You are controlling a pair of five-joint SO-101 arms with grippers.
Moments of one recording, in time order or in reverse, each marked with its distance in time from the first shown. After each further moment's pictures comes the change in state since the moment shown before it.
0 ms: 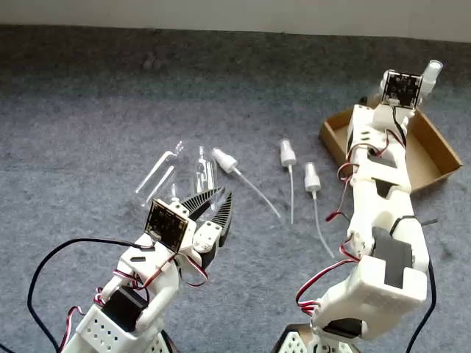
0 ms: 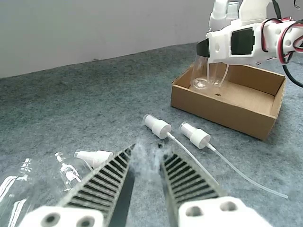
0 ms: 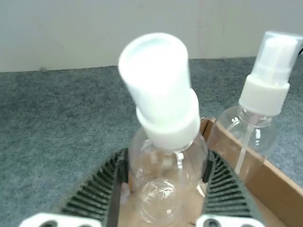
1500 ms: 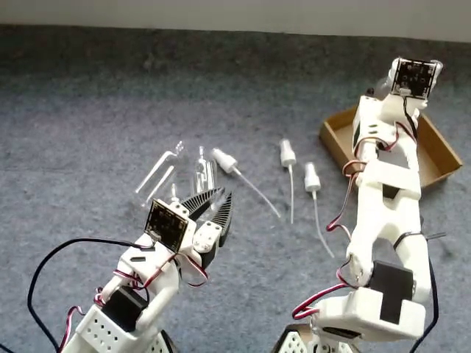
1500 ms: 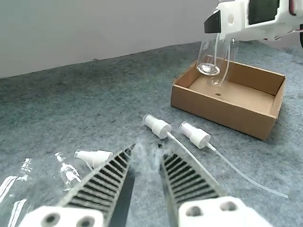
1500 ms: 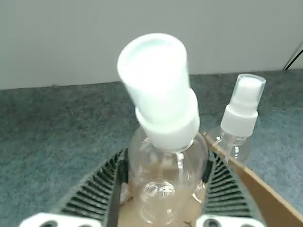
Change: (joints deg) left arm 0.0 0.0 0.0 0.0 0.0; right arm -0.1 -11.3 0.0 11.2 0.0
